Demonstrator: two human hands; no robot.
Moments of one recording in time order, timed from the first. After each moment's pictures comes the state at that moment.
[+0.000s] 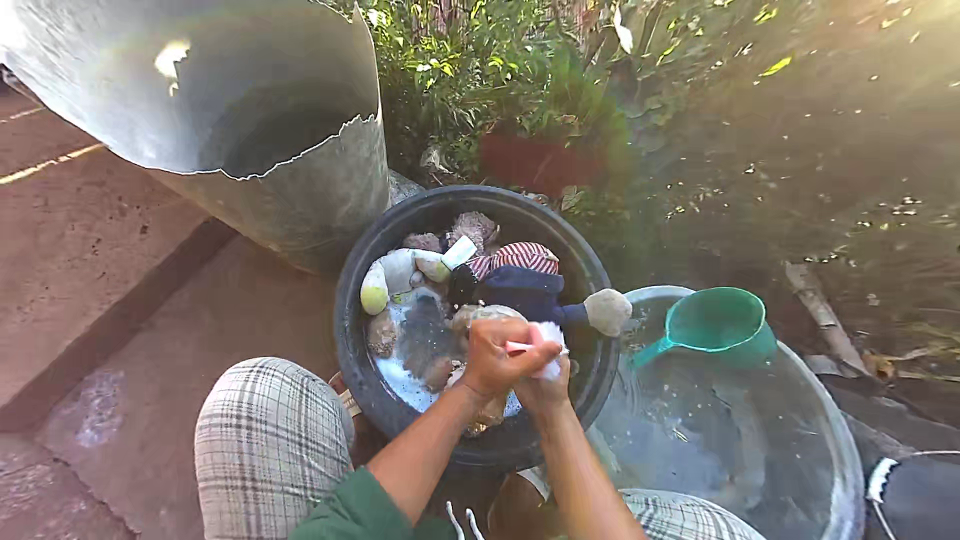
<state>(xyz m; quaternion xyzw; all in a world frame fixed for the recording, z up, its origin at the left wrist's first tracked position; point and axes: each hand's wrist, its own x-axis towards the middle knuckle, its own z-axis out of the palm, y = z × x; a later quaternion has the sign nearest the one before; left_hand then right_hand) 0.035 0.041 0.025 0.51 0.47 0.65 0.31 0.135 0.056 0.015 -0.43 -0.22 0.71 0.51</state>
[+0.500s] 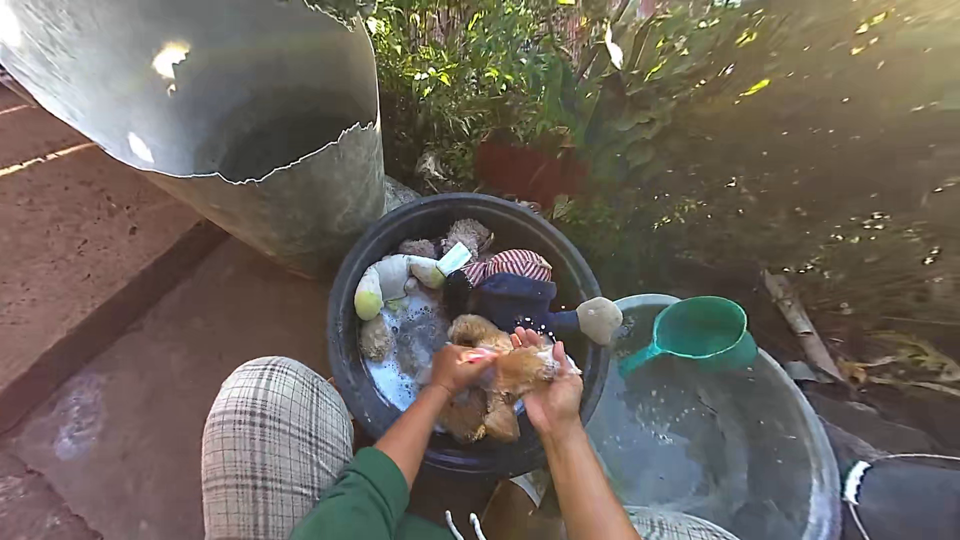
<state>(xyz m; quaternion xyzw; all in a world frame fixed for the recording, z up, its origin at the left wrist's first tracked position) 0.012 0.037 -0.072 0.53 0.66 0.29 0.45 0.162 0.058 0.010 -0.45 -0.21 0.70 0.51</state>
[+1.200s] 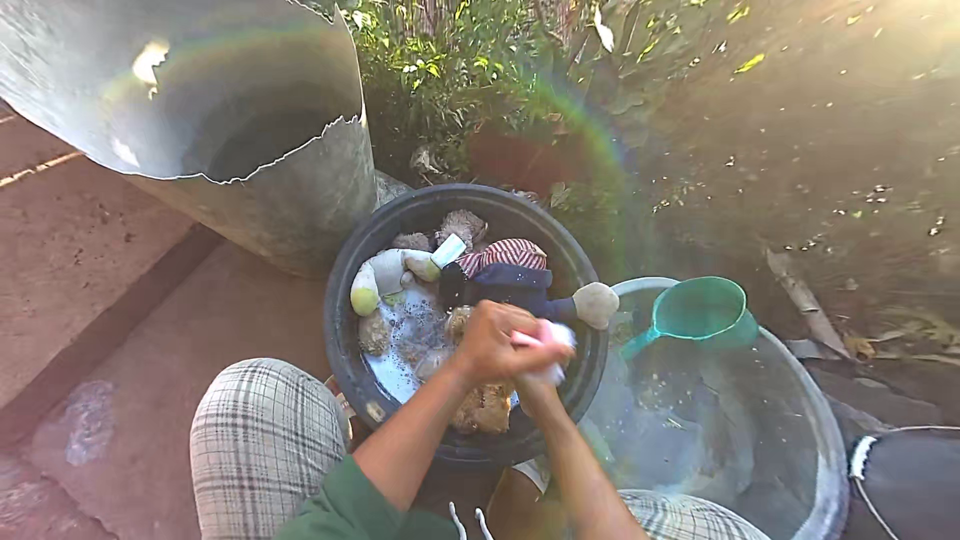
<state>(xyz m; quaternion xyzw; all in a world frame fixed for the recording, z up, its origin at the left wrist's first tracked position) 0.020 0.057 0.061 0.63 0.35 0.59 0.37 0.167 0.036 -0.018 -0.54 -0.46 0.58 0.39</state>
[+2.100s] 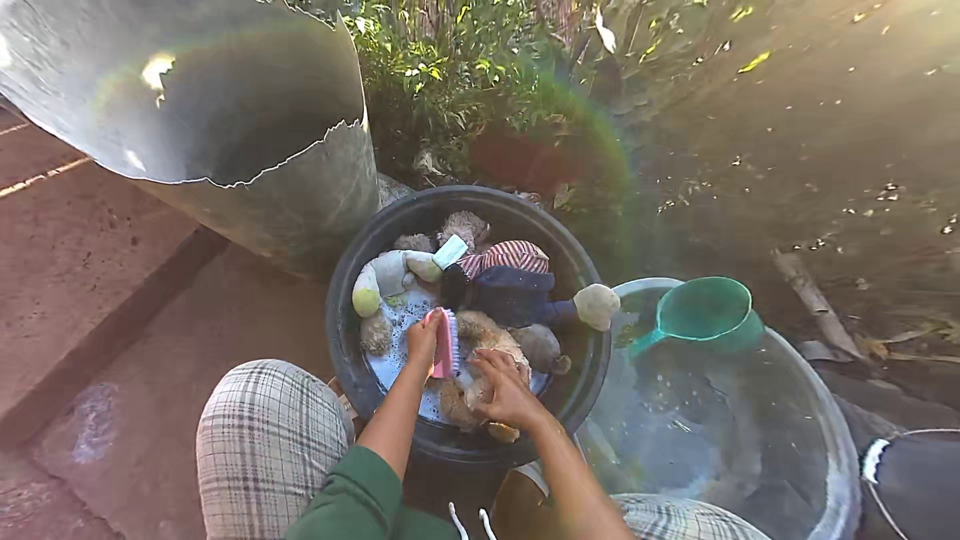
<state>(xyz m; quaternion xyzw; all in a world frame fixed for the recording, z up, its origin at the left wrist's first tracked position) -0.023 0.054 -0.086 0.13 0.70 0.47 0.52 0.166 0.044 -0.024 -0.45 -0.79 0.40 -0.09</state>
